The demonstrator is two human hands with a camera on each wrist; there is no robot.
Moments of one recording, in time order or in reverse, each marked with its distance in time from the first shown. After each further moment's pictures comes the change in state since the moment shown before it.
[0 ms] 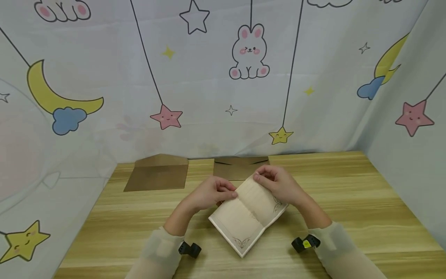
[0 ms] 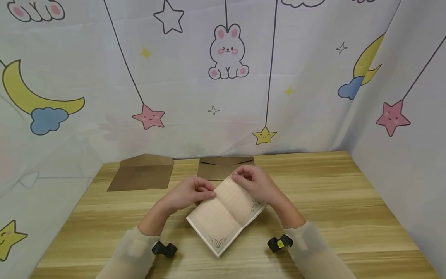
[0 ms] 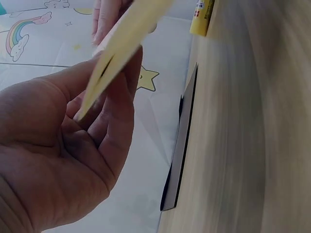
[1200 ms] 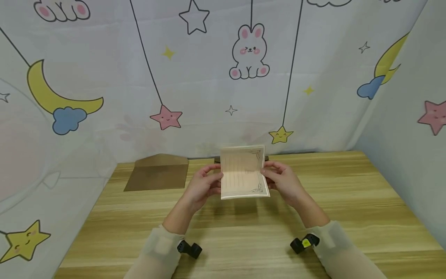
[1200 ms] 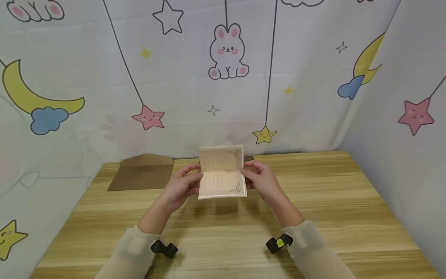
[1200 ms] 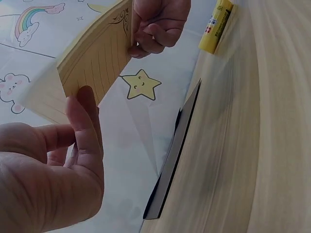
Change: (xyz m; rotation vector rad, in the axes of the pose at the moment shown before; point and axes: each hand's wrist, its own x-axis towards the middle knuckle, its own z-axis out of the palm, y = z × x) left_hand 0.007 -0.008 -0.006 -0.651 0.377 -0.108; right_hand 0.003 0.011 0.003 0.496 0.166 0.306
